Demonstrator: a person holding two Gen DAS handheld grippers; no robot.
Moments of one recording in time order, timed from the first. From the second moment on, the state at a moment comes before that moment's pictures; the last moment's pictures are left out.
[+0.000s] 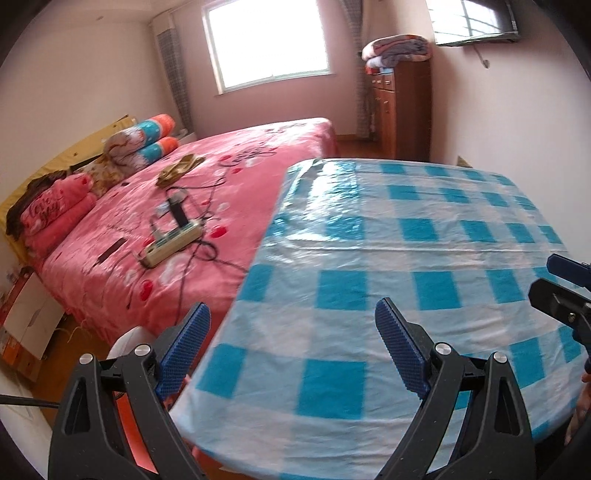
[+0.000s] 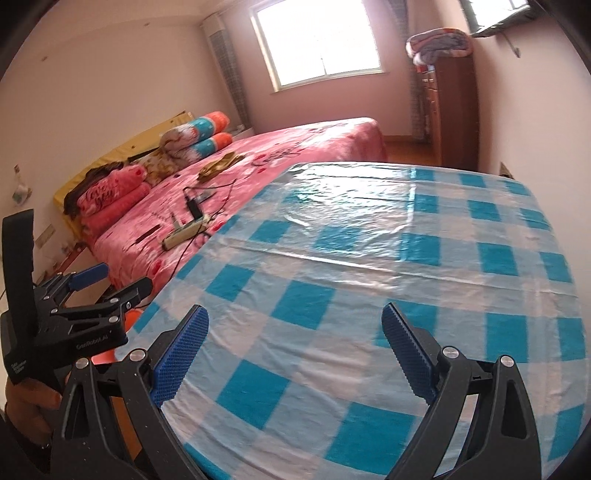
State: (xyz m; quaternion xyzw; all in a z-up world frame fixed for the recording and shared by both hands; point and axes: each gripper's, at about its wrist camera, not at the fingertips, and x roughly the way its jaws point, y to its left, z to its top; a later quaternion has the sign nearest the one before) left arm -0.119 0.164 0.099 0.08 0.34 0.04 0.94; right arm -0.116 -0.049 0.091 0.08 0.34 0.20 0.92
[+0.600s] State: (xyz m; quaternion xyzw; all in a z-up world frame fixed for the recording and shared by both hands) left arm -0.114 0.075 0.112 0.09 0.31 -0.07 0.94; right arm -0.143 -0.112 0.106 0.06 0.30 0.10 0.95
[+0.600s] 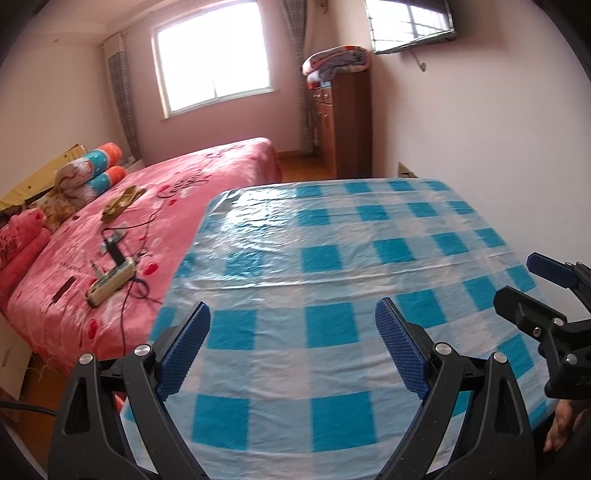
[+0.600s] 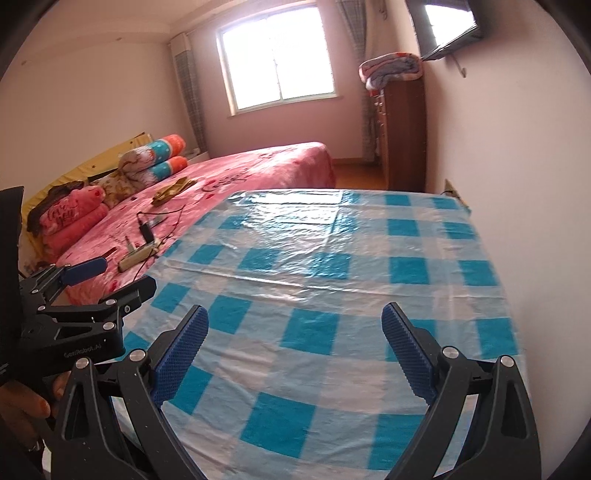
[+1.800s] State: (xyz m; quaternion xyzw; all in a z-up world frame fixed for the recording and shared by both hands) left arm -0.147 0.037 0.172 0.05 0.20 -0.13 0.97; right arm -0.212 -0.179 0.175 0.04 0.18 -0.06 0.98
